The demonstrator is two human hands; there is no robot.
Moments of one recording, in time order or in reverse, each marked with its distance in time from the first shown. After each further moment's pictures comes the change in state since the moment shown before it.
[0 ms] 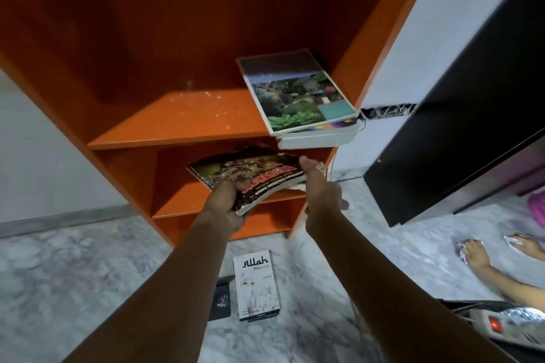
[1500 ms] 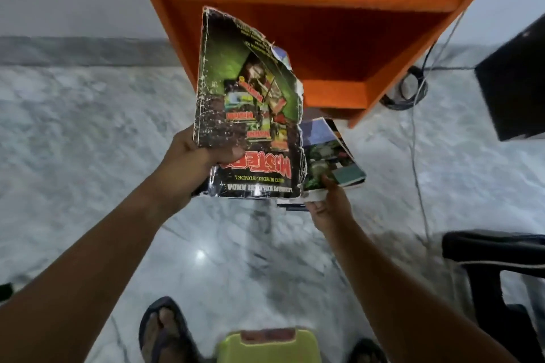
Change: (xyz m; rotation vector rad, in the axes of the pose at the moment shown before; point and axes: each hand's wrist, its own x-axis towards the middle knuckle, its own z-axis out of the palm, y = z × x) left_hand 0.129 -0.222 -0.285 0.475 0.017 0.367; right_hand 0.216 0.496 0.071 0.422 -0.230 0.391
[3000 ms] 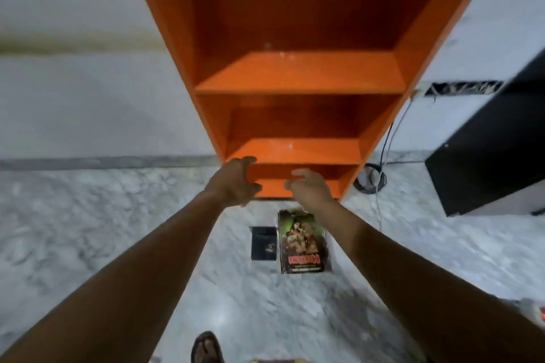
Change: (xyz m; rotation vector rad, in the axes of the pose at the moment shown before) left_hand -0.118 0.310 0.030 0.994 -0.013 0.135; right_hand -0.392 -0.231 0.169 -1.092 -0.311 -0.393
